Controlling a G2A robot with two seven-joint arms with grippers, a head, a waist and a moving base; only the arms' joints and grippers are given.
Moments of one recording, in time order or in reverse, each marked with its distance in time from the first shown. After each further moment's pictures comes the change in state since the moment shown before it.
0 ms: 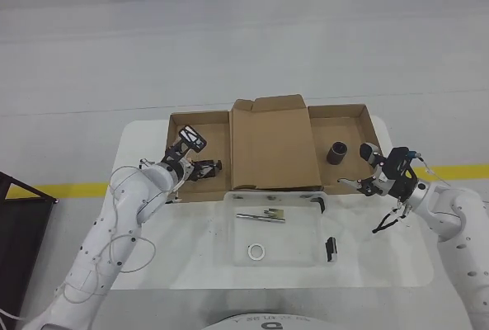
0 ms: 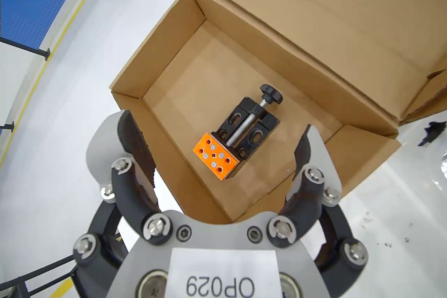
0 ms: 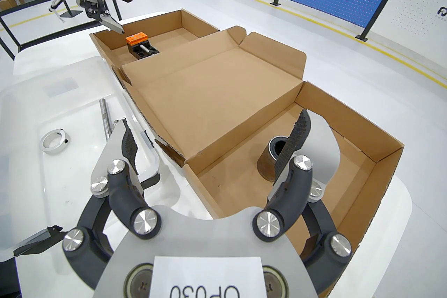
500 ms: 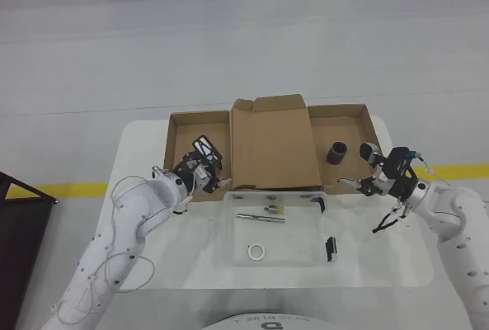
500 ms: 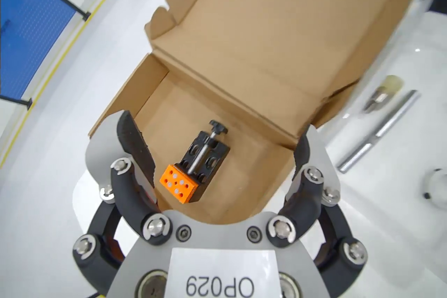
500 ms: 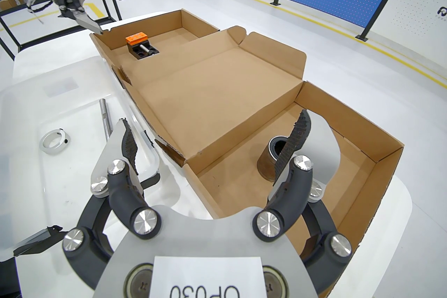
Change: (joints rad) left arm 0.115 0.013 -0.021 -0.201 -0.067 -0.149 0.118; right arm 0.000 0.000 0.000 0.000 0.000 0.000 0.000
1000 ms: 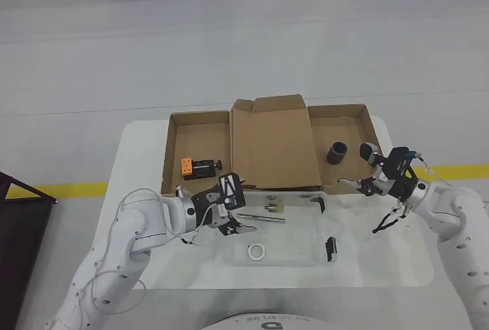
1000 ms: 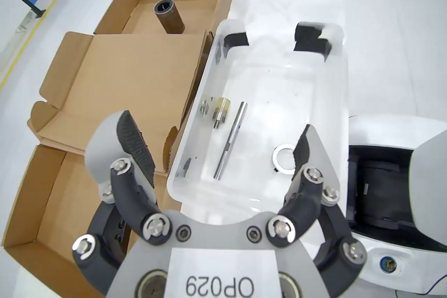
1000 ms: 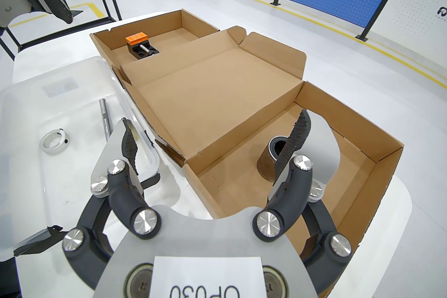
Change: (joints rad) left arm 0.061 0.019 0.024 -0.115 -0.182 -0.320 -0.042; right arm 0.000 0.000 0.000 0.000 0.000 0.000 0.000
